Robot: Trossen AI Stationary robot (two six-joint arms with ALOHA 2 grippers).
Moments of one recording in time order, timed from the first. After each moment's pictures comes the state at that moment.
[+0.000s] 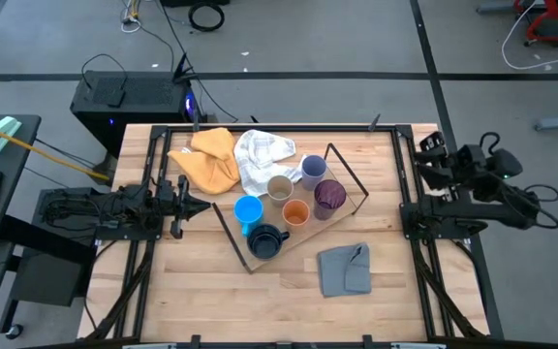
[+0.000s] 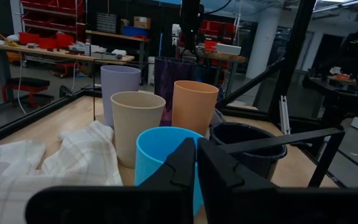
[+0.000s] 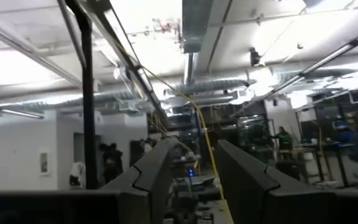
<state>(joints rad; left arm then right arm) -0.08 0.01 0.01 0.05 -0.13 -0.15 -0.11 0.06 0.52 0.06 -0.08 0.15</state>
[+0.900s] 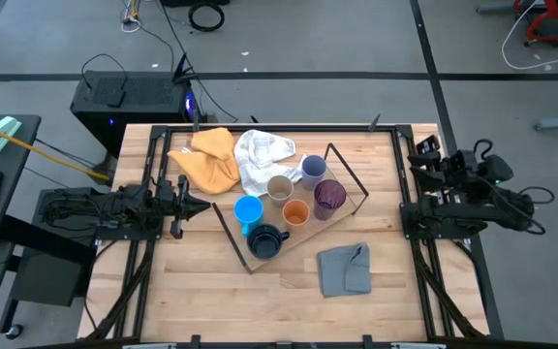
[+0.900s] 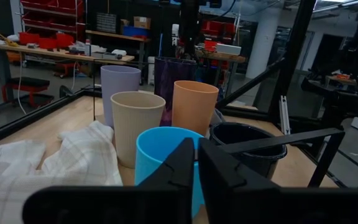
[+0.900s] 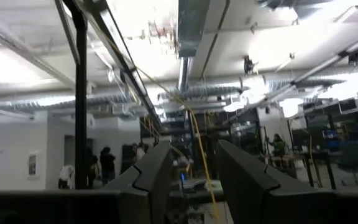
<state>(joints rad) -0.08 0.01 0.01 0.05 -0.13 -0.15 -0.11 0.00 0.41 0.13 -0.05 0.11</state>
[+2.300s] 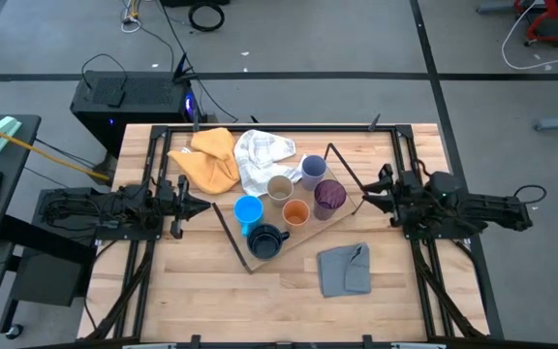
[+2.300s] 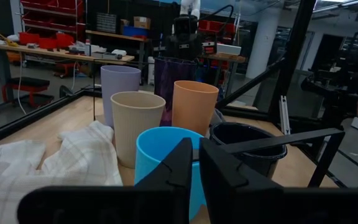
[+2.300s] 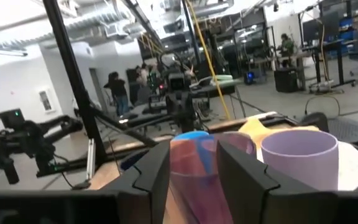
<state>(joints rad) -0.08 0.01 0.01 0.05 -0.13 -0.15 -0.11 0.00 0.07 0.08 -0.09 0.24</state>
